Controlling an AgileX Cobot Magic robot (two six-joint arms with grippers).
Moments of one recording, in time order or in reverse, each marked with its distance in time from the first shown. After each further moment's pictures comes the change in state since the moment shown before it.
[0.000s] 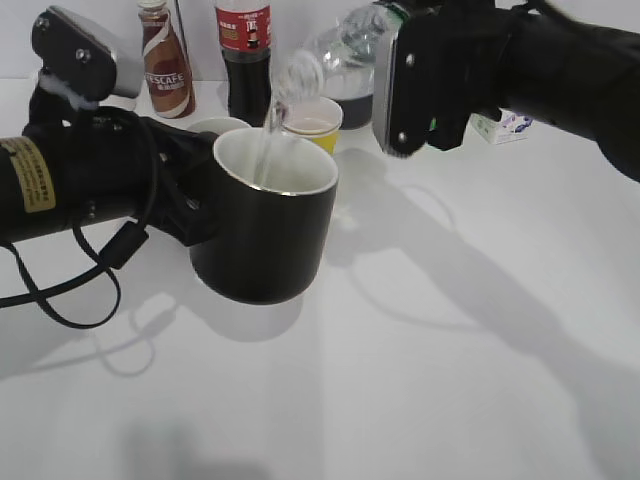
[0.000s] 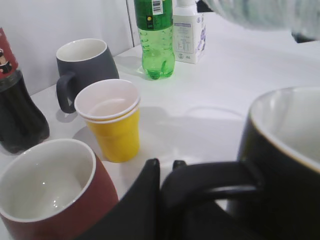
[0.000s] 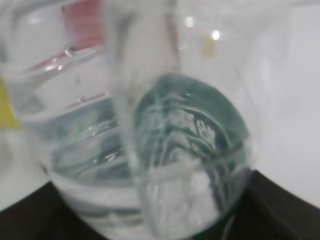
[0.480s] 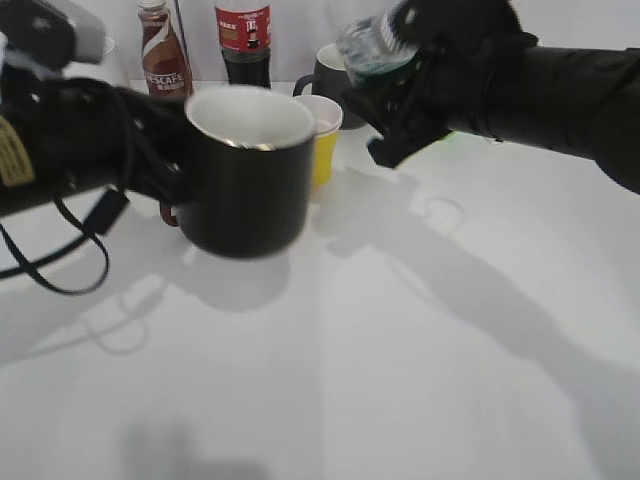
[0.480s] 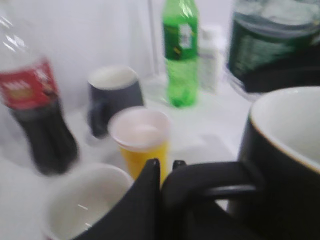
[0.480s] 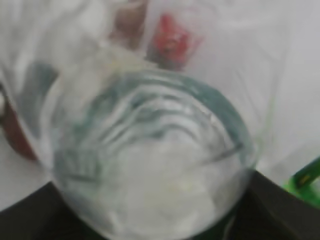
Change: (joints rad) left arm 0.069 0.000 0.001 -0.034 -0.097 0.012; right arm 0.023 0.000 0.010 -0.116 0.136 1.151
